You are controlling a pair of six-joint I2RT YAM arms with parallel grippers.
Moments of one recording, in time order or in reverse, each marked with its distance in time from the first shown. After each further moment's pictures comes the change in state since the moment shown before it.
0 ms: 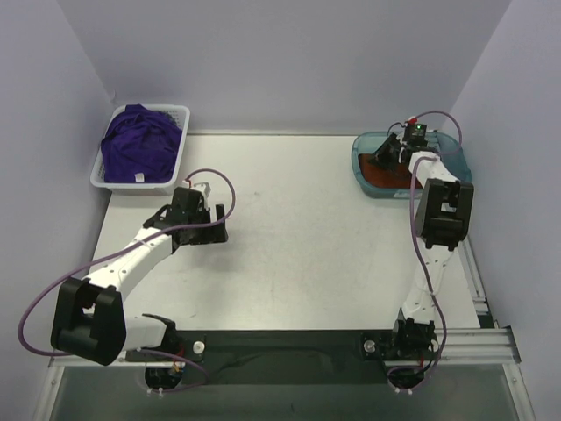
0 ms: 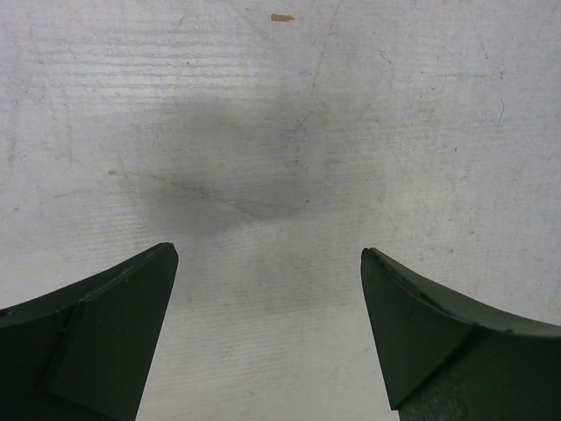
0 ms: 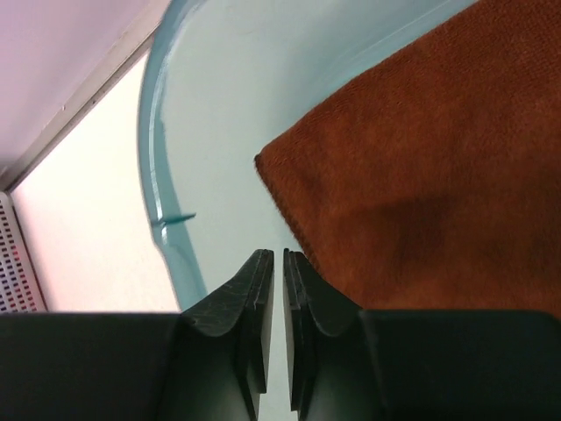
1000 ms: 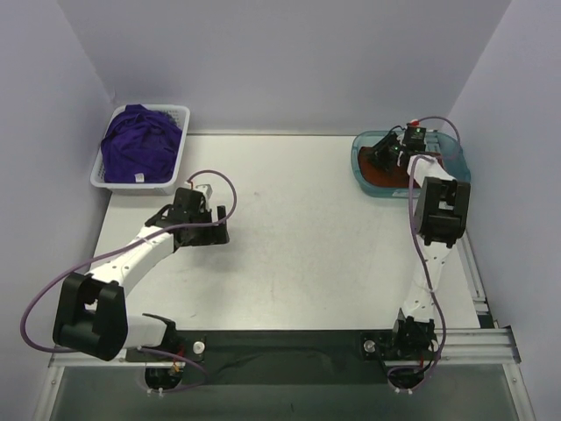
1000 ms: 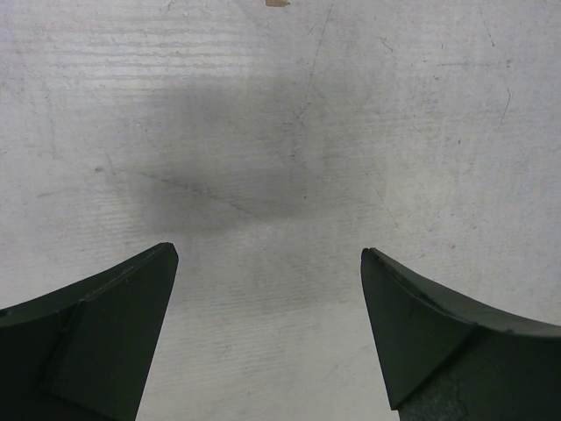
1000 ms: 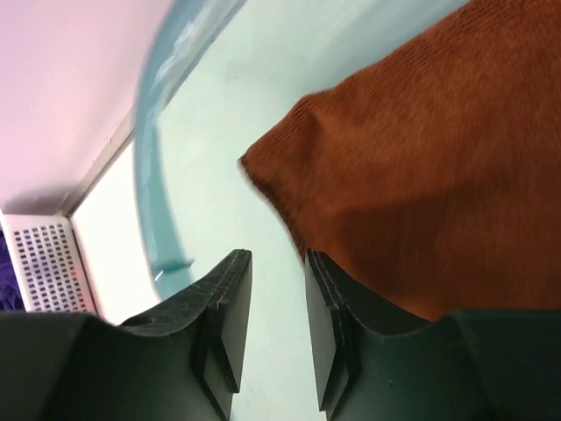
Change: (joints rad) left arm 0.000 0.030 0.000 0.000 0.019 0.000; right arm -0.012 0.121 0.031 0.174 -0.068 0.171
